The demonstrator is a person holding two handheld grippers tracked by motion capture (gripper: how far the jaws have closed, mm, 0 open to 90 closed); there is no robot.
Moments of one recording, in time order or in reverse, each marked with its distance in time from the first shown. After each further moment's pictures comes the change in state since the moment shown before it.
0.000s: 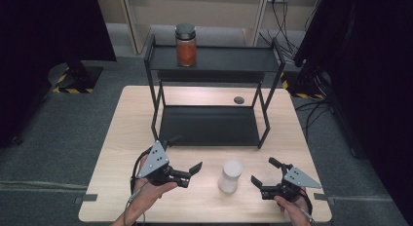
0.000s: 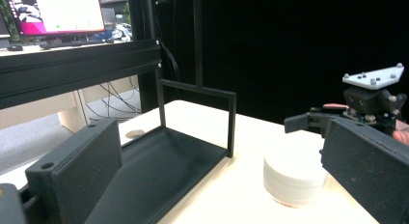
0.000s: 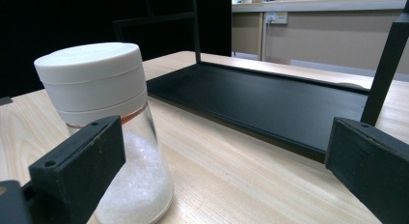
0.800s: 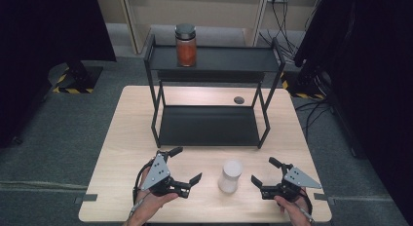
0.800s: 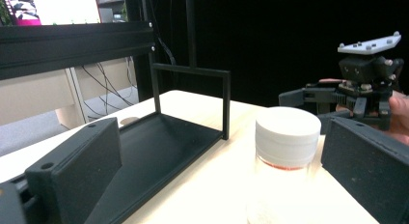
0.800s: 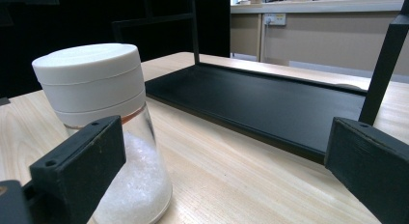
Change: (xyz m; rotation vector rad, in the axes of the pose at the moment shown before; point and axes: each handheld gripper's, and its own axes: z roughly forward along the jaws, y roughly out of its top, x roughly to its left) left arm -0.010 -0.038 -0.004 0.001 -0.004 0.011; right arm 0.001 -0.001 0.000 0.000 -0.004 -0.003
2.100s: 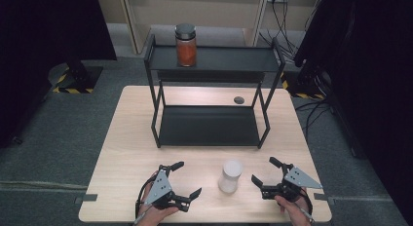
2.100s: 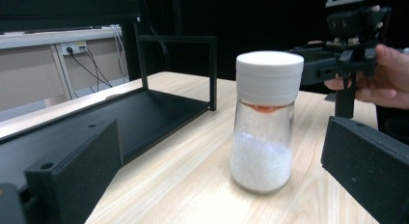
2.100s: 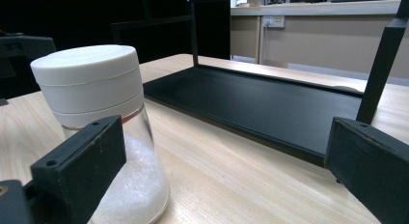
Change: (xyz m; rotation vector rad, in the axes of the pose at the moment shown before) left arm -0.011 -0.048 -0.007 0.016 -0.026 -0.012; right arm 0.000 -0.002 -0.001 -0.010 -0.003 -0.005
